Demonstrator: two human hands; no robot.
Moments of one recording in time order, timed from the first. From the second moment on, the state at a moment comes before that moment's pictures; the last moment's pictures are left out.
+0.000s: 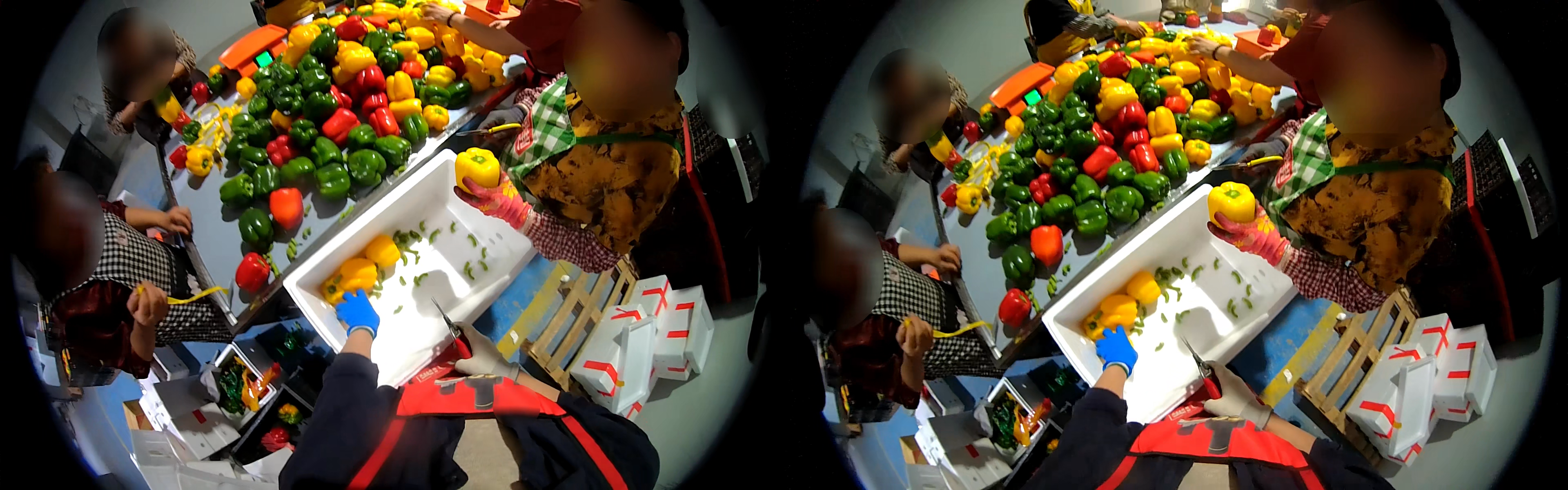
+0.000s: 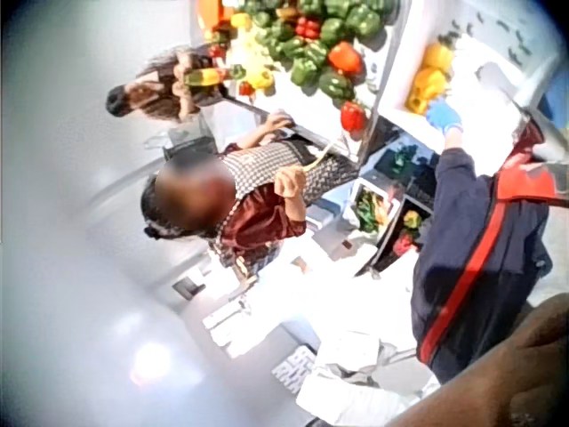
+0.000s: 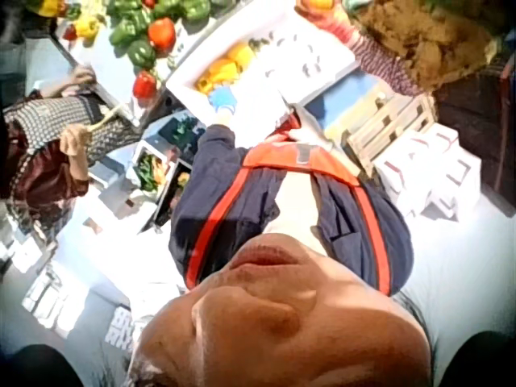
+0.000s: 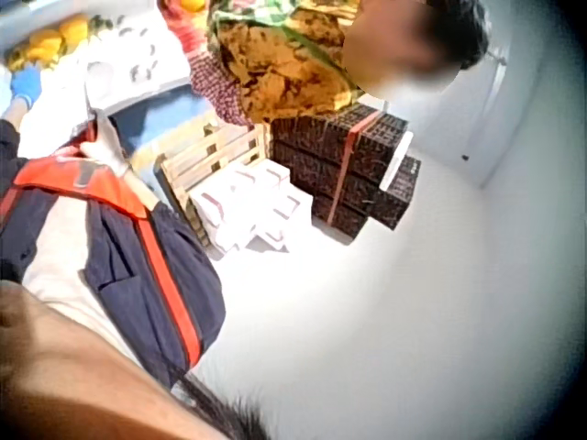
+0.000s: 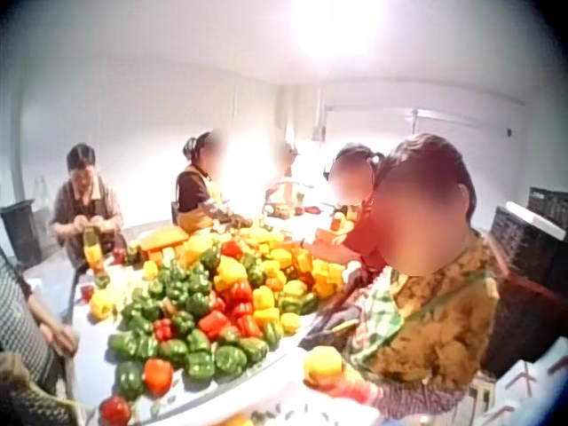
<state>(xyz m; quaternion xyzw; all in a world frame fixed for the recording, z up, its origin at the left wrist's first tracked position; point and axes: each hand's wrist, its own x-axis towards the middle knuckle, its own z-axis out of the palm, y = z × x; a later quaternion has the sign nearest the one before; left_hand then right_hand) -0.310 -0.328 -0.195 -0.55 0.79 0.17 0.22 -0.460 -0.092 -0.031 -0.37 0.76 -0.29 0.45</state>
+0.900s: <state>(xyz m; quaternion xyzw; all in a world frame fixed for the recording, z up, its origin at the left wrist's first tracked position) -0.292 -0.245 -0.067 -0.32 0.17 0.90 -0.24 -0.494 -0.178 -0.026 -0.29 0.51 -0.44 0.68</state>
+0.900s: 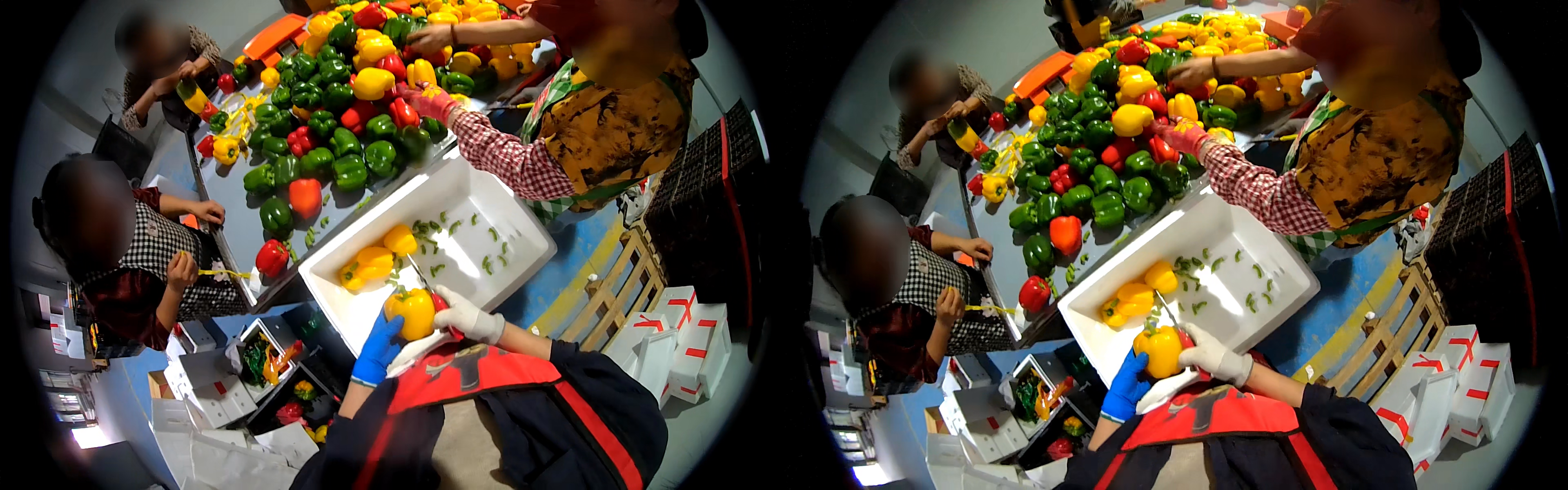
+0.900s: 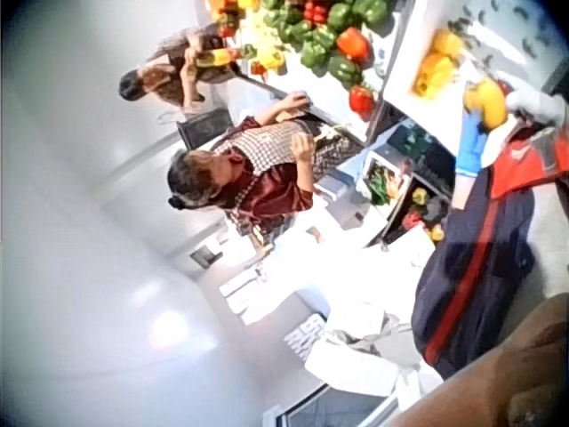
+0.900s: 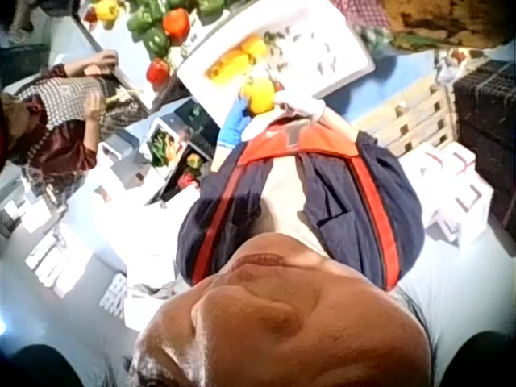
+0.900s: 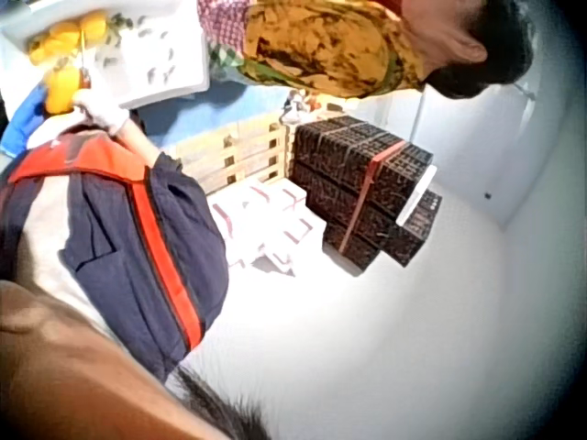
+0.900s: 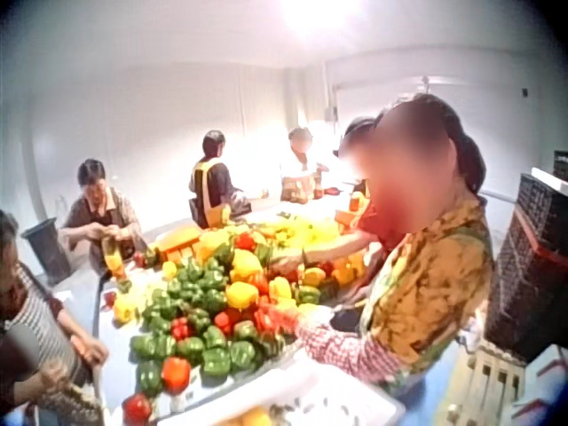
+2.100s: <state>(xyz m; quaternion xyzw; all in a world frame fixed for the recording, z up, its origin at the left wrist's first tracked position) -0.285 -0.268 -0.029 -0.38 0.58 0.67 -0.27 -0.509 -0.166 0.009 -0.65 0.64 -0.24 0.32</state>
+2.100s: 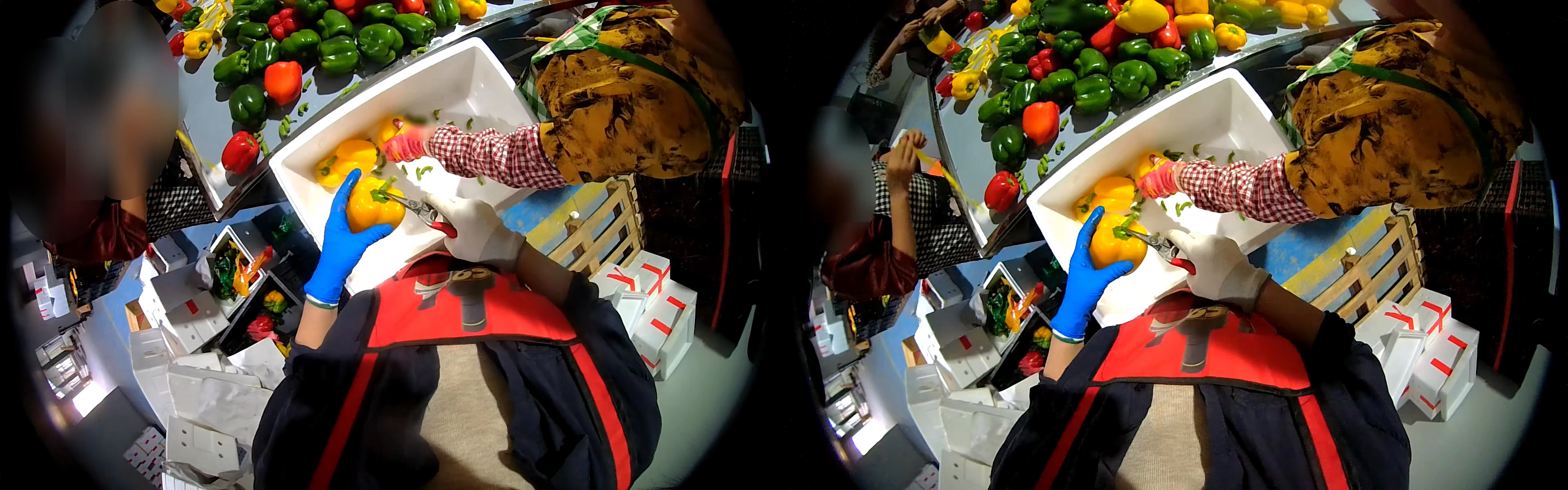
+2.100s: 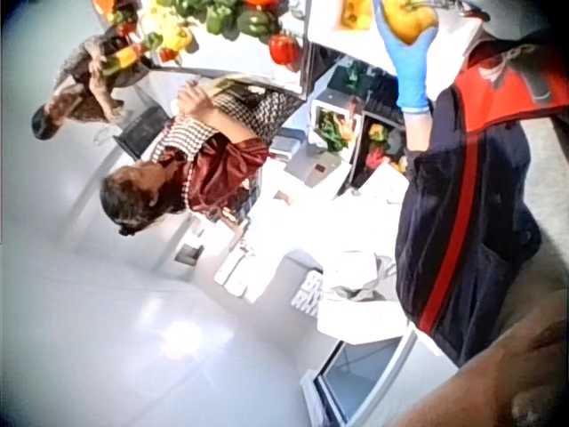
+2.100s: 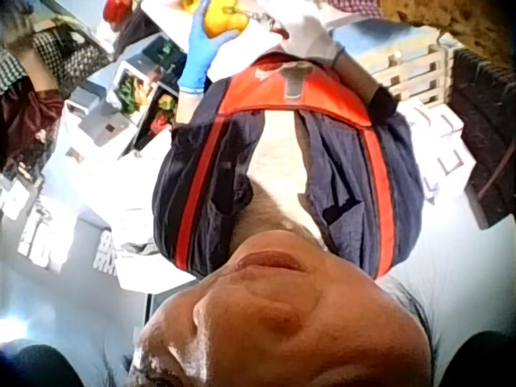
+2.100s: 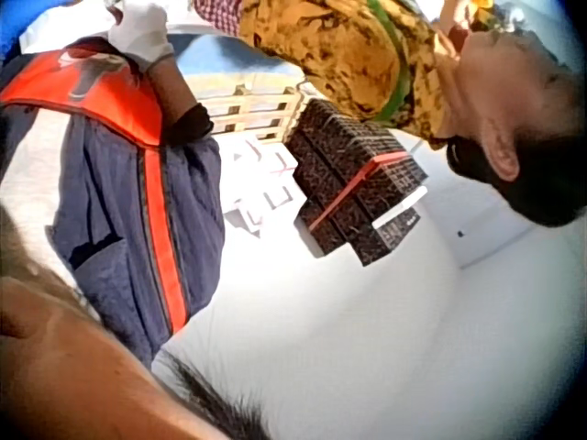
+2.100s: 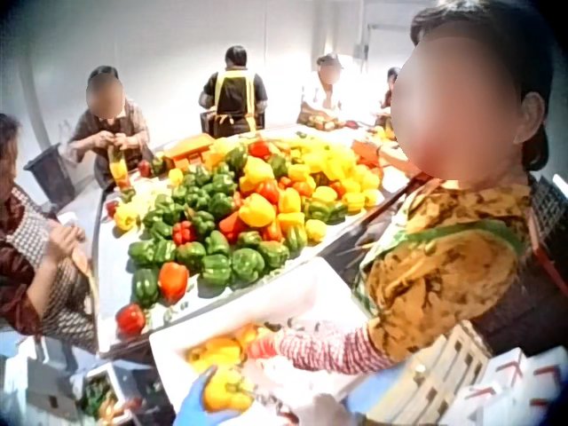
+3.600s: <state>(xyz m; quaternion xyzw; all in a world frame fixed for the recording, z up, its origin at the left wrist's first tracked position) -0.508 -0.571 -0.005 -0.20 0.42 0.87 -0.15 -0.564 -0.124 -0.071 -0.56 0.67 -0.14 0.46</state>
